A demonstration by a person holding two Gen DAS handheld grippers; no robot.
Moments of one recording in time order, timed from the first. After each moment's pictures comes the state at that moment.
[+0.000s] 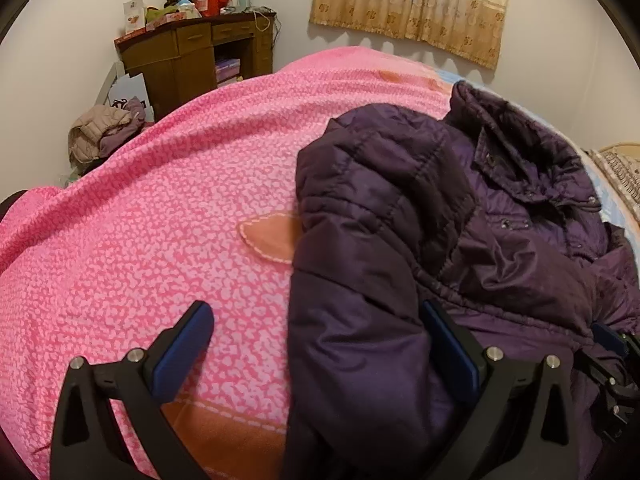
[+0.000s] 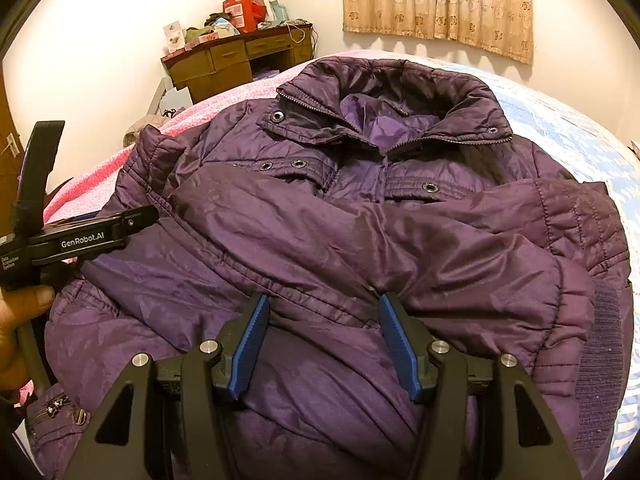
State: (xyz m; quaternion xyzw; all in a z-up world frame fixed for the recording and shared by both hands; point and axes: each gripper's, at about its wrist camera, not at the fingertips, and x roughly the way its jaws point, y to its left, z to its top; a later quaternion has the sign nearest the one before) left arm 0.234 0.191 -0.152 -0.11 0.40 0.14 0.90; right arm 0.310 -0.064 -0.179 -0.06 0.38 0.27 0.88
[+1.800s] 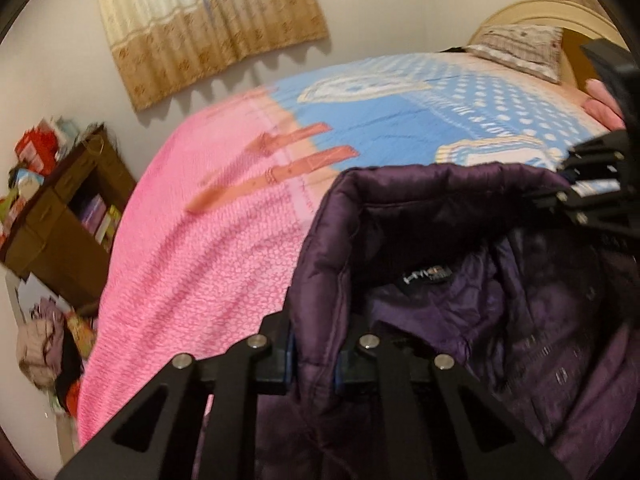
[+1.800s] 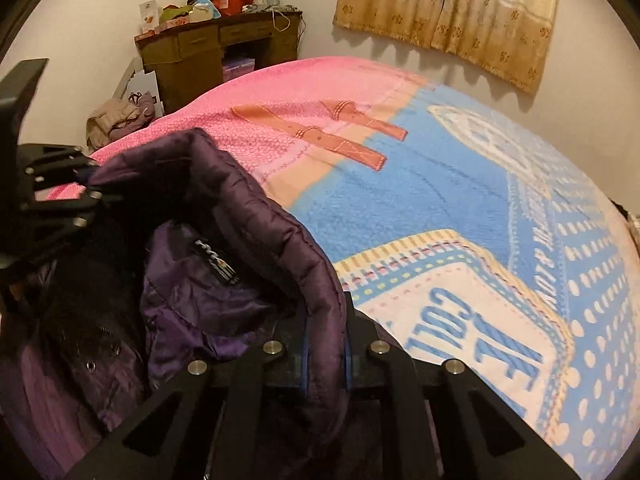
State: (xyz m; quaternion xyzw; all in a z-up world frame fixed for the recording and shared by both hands) left arm 0.430 0.106 -0.067 0.16 0.37 -0.09 0.91; right arm 0.538 -0.100 -0.100 -0.17 0.38 0.23 0.88
